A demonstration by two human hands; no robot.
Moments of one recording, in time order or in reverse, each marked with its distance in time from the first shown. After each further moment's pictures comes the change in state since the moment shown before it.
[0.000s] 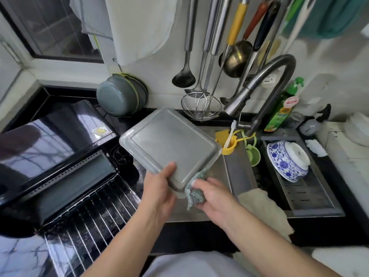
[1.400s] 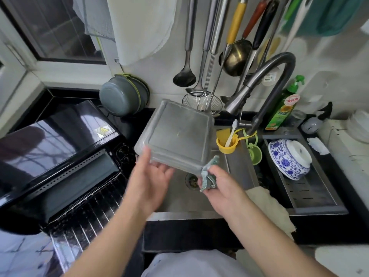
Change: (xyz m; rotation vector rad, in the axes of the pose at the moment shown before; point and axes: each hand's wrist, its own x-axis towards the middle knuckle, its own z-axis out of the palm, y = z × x) left_hand -0.021 0.039 -0.003 -0.029 -0.154 0.016; right_hand -0.004 -0.011 -0.005 0.419 0.065 -0.005
